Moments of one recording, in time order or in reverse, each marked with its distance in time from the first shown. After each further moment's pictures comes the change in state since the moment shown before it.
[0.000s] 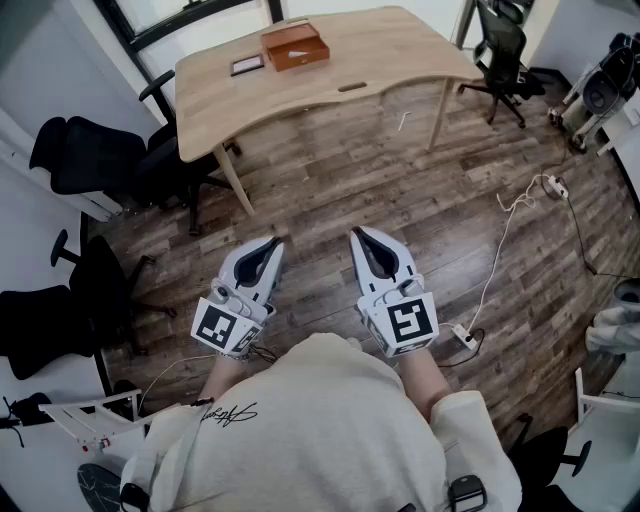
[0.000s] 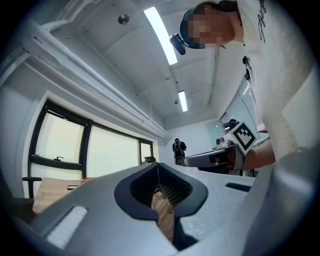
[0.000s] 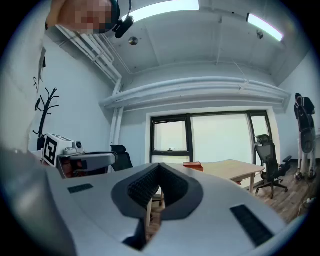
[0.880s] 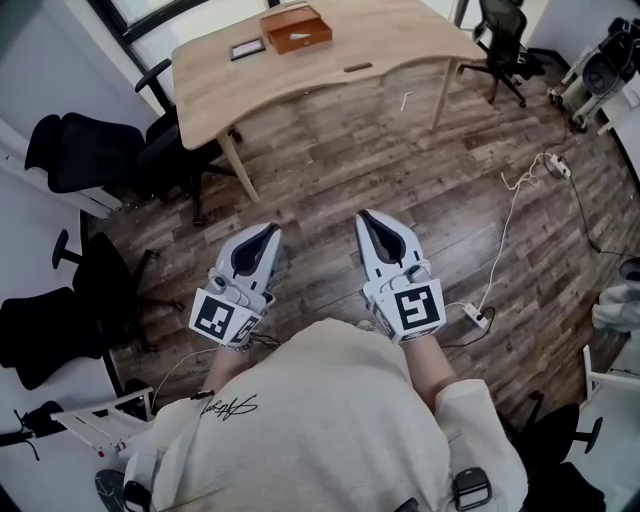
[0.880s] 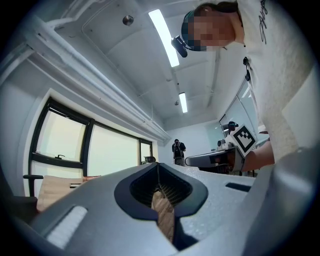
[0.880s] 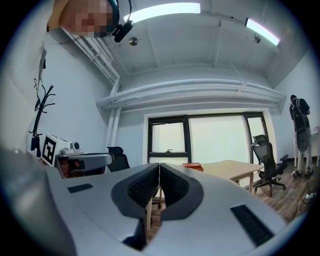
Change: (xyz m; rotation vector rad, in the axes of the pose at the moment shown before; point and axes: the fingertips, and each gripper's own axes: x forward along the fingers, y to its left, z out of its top) left arm -0.035 0.036 -0.007 -0.018 -0.007 -0.021; right arm 0.021 0.032 -0.009 0.018 -0.009 -0.050
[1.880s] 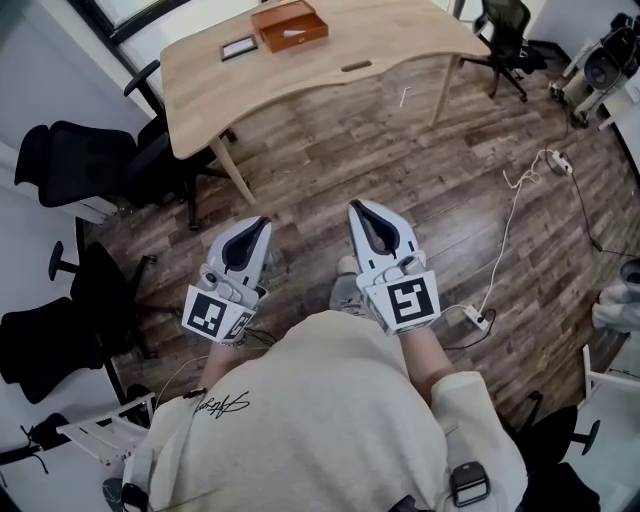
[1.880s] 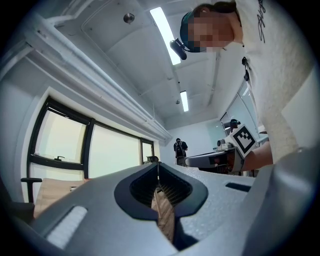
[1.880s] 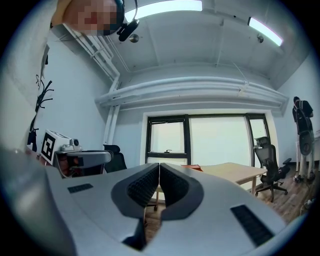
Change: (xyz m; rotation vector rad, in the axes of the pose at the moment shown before) left arm 0.040 0.050 -0.016 0.018 0.002 0.007; right arm 0.059 -0.031 -0.009 -0.026 0.008 0.007
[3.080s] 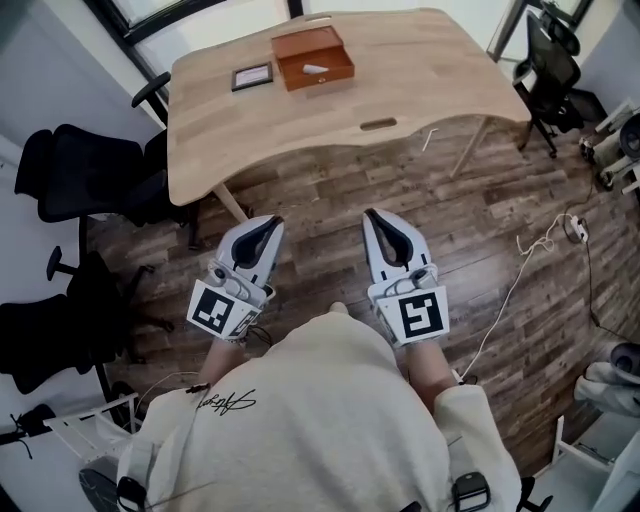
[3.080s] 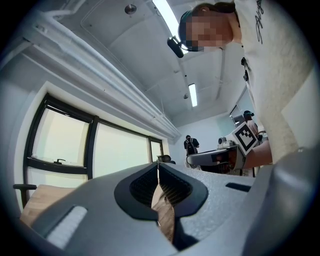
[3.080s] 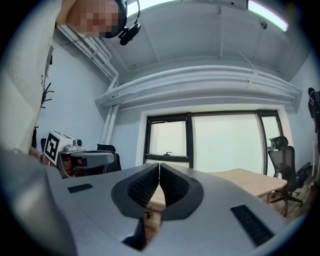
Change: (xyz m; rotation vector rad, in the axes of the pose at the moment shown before) left arm 0.187 0.117 -0.030 0.034 0.015 0.080; right arm 0.159 -0.162 0.010 -0.014 -0.034 0.100
